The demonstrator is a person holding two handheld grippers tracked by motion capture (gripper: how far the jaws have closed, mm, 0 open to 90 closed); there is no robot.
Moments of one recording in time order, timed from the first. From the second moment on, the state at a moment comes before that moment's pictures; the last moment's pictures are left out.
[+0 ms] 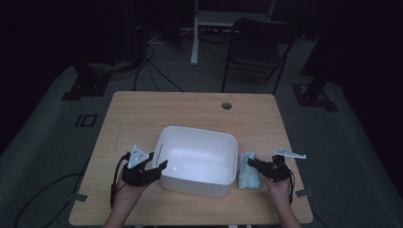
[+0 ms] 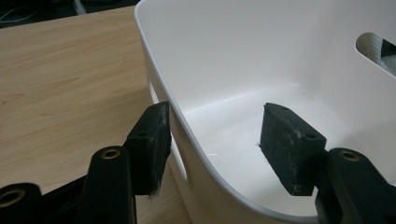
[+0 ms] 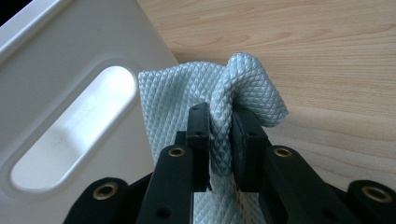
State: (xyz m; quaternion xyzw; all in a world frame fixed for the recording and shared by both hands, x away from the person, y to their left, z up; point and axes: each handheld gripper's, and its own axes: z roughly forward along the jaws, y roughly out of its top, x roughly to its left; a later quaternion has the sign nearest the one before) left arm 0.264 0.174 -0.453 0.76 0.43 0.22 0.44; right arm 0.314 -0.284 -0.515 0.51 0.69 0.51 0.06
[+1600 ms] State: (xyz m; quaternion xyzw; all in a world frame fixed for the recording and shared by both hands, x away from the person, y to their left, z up) left arm 0.396 0.188 -0.435 0.79 0.35 0.15 0.48; right arm 0.312 -0.294 -0.517 0.52 0.69 0.51 0.06
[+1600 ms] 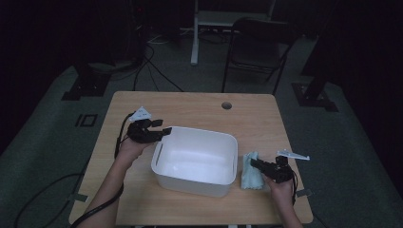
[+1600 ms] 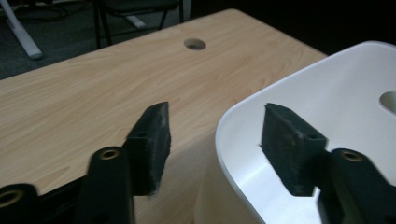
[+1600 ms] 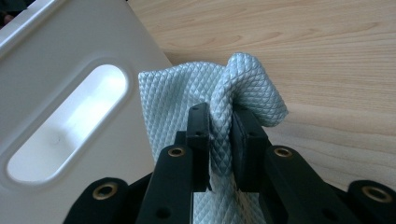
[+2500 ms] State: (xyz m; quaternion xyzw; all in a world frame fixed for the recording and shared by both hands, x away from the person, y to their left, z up) left arm 0.378 0.184 -0.447 0.80 0.33 0.14 0.47; right arm 0.314 -0.298 -0.519 0.52 0.68 0.51 0.05
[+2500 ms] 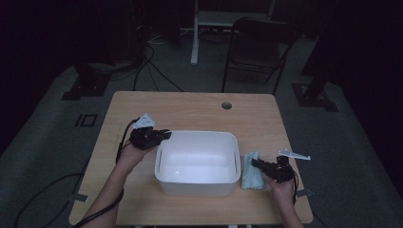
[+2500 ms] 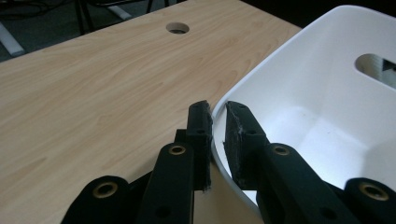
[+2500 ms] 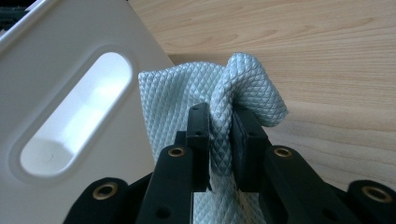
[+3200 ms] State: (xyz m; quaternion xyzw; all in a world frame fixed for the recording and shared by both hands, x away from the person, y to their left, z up) left arm 0.378 0.180 -0.447 0.81 0.32 0.14 0.48; right arm 0.314 -0.299 -0.521 0.52 0.68 0.51 0.05
